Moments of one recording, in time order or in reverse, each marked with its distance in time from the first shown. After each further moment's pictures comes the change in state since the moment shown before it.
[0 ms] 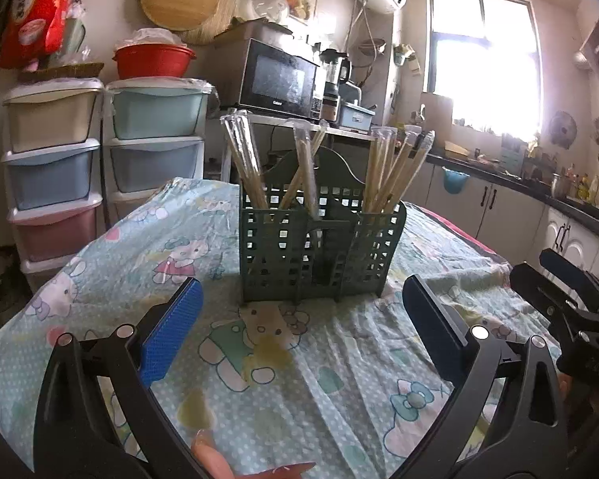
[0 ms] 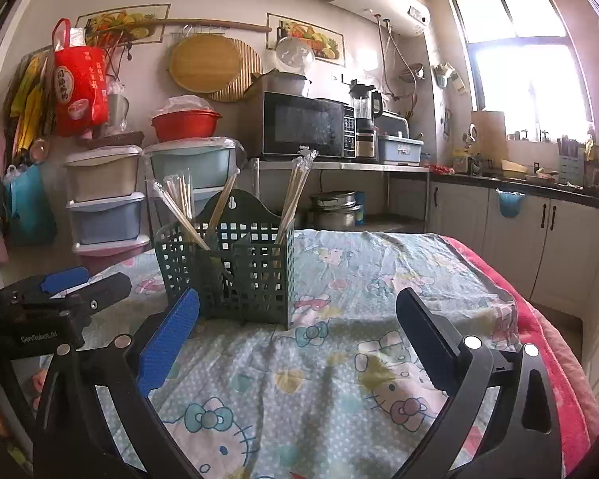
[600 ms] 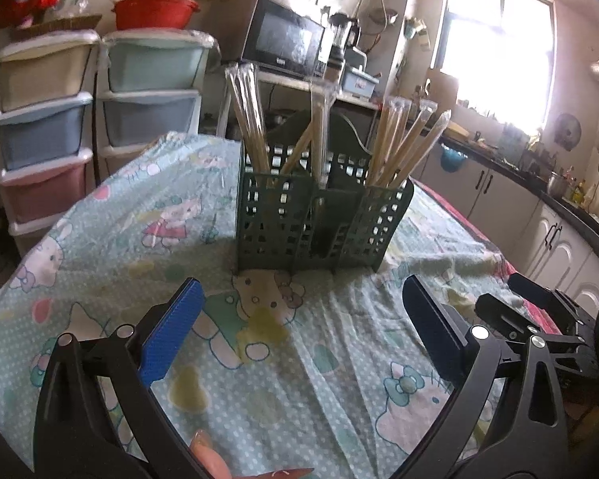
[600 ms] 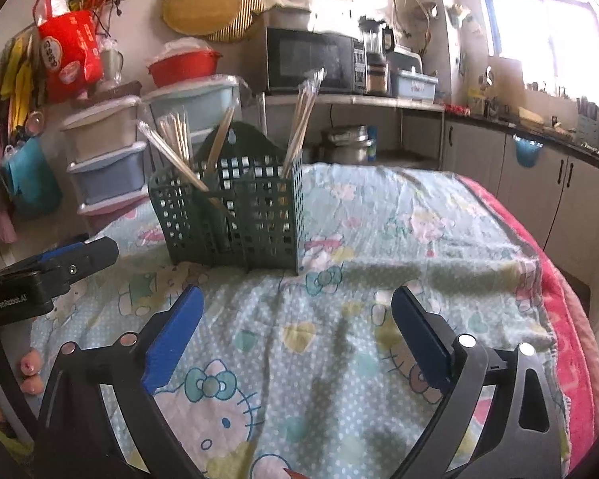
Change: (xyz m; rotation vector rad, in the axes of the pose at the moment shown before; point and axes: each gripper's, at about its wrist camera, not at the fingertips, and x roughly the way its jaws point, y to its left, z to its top) left arm 0.015 0.012 0.006 -0.081 0.151 -0.038; right arm 0.030 -0.004 -0.005 0.028 0.239 0.046
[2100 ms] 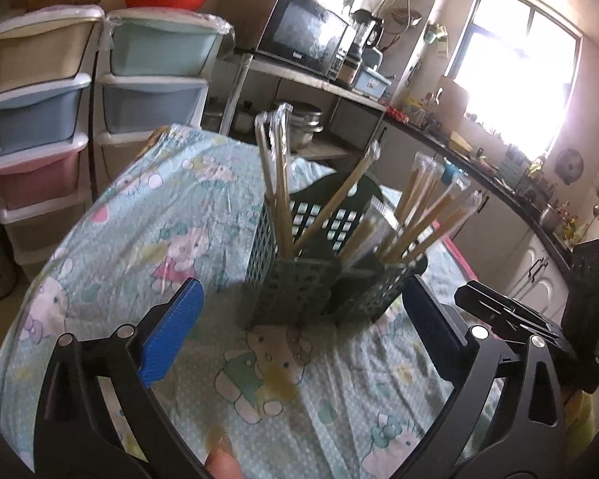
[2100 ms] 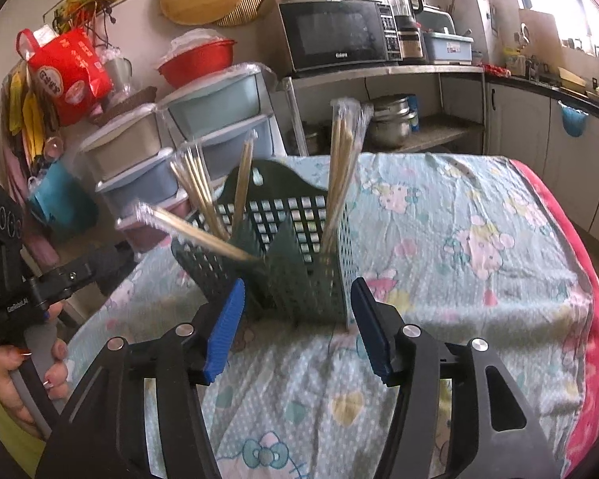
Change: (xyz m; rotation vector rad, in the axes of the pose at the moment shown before) left arm 0.017 0.043 0.083 -0.126 0.110 -0.056; right arm 0.050 -0.002 0.083 0.094 0.179 0.191
